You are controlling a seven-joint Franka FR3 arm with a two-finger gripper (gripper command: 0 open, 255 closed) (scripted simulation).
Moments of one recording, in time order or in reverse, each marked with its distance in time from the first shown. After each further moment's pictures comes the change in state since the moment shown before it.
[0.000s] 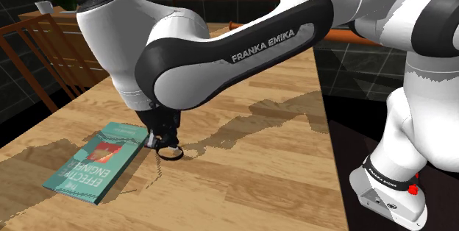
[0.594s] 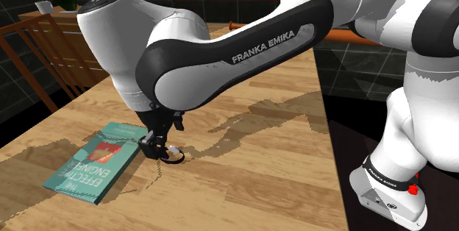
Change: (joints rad) arm 0.000 -0.001 0.000 -0.005 0.000 0.004 0.001
